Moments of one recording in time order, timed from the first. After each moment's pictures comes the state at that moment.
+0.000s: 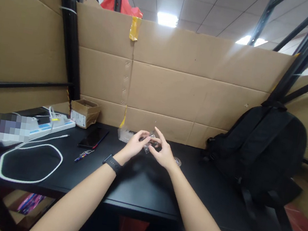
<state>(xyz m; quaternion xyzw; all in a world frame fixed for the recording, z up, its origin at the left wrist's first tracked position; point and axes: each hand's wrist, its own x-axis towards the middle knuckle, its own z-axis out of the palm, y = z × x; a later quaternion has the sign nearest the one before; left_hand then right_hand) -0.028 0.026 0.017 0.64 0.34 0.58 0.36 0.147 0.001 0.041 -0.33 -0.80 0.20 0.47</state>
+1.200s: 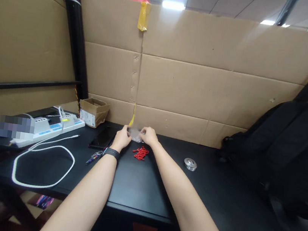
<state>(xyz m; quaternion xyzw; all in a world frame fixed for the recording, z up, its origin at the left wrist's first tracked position) -0.155 0.091 -0.027 0.63 0.67 0.39 0.08 0.020 0.135 0.005 -0.50 -0.80 0.13 0.30</state>
